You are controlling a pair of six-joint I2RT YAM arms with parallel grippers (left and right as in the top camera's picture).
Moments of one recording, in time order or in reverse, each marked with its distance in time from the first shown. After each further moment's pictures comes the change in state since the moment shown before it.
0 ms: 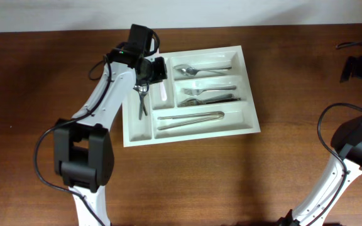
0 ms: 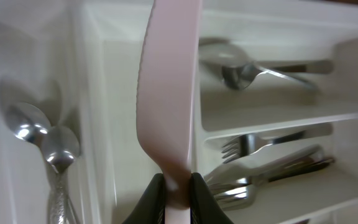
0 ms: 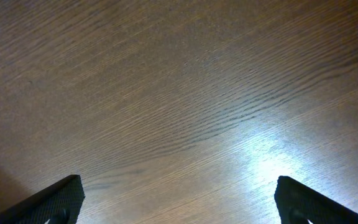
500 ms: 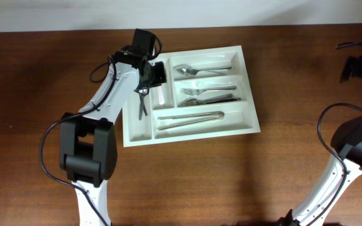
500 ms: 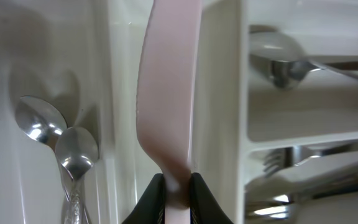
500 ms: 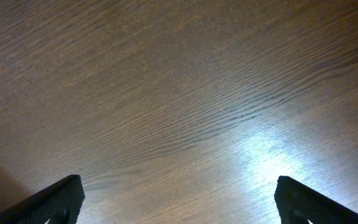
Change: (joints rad) left arm -0.003 0.056 0.000 -0.002 -0.073 0.001; right arm 0.000 0.000 0.000 0.000 0.000 0.000
